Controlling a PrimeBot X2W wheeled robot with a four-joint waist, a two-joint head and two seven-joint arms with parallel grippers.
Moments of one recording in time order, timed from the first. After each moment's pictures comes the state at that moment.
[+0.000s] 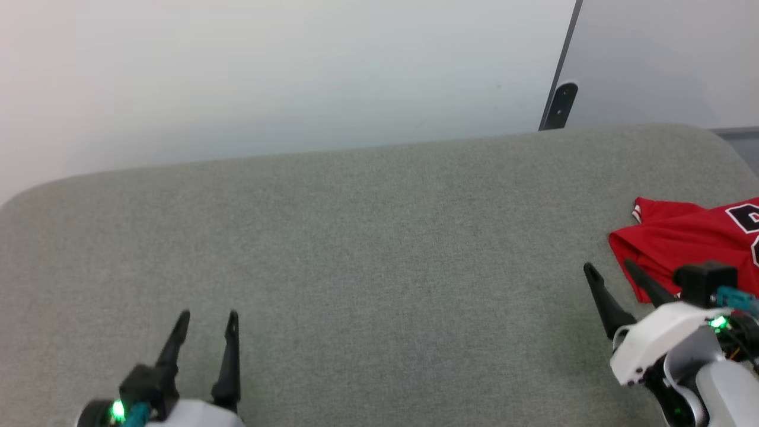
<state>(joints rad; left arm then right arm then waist) -0.03 0.14 0.02 0.20 -0.12 -0.08 -0.26 -0.33 -0.31 0.25 0.44 0.51 0.13 -0.02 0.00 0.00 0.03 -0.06</state>
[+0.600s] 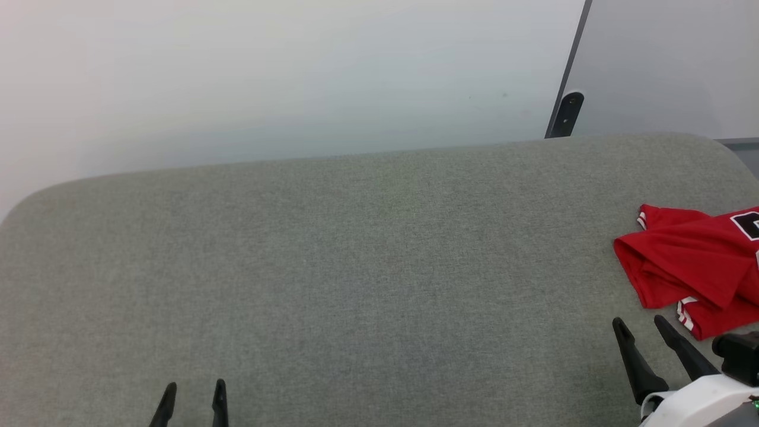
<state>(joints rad) 0.24 0.11 0.05 0.04 -0.16 -0.05 -0.26 0.02 -0.24 0.04 0.04 0.44 0.13 0.11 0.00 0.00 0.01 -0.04</state>
